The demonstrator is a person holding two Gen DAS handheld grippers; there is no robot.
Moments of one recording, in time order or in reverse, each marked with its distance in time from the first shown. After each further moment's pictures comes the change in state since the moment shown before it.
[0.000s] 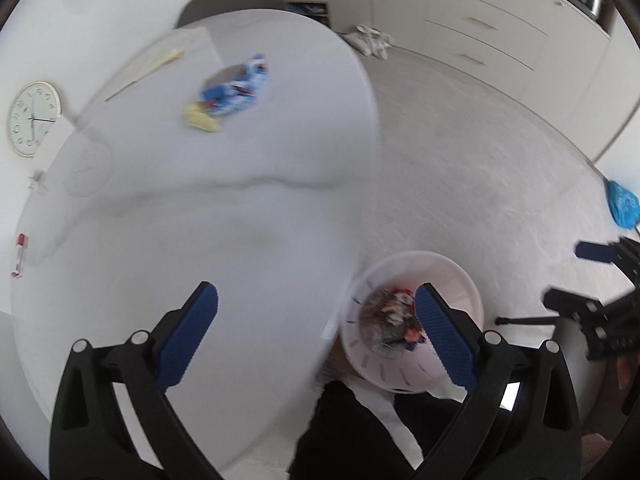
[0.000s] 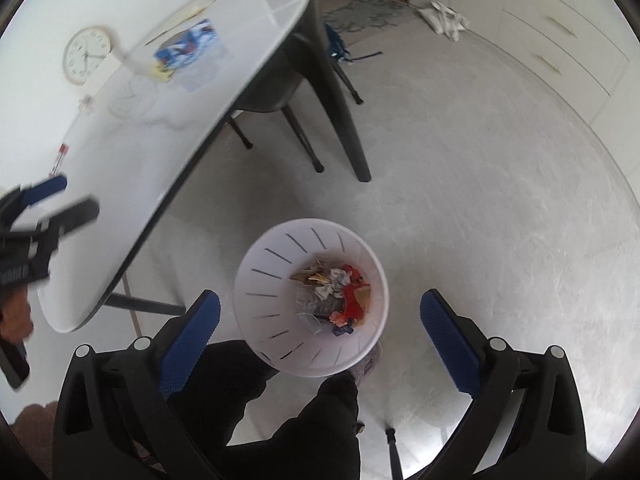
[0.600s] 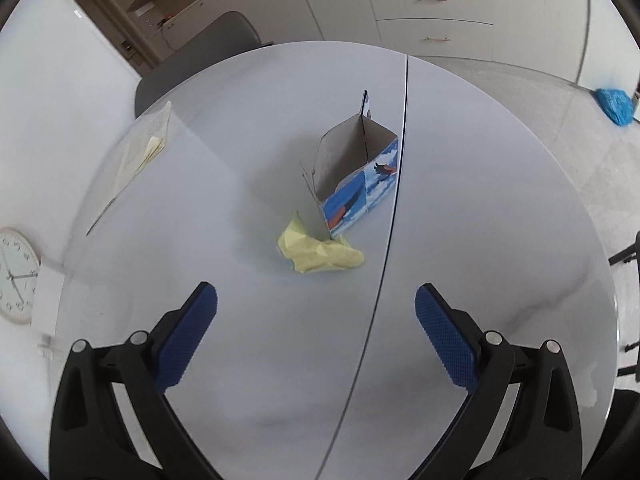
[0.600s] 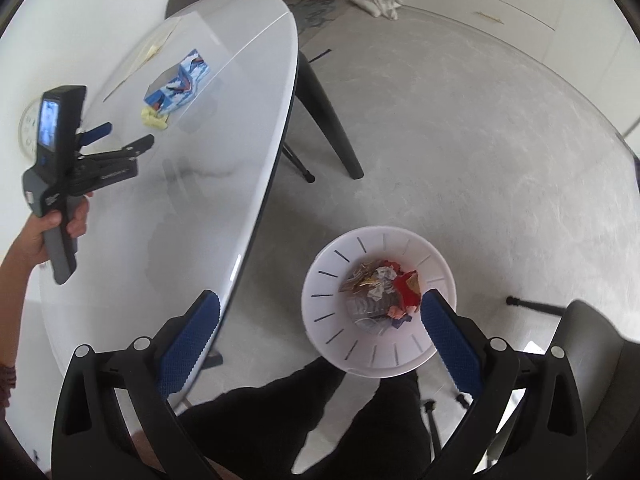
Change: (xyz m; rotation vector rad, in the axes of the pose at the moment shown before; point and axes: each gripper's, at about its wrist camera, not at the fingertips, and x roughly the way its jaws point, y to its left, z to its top) left arm 0.129 0.127 0.123 0.428 -0.149 0.005; right arm 0.002 0.092 0.031 0.345 -0.026 -0.074
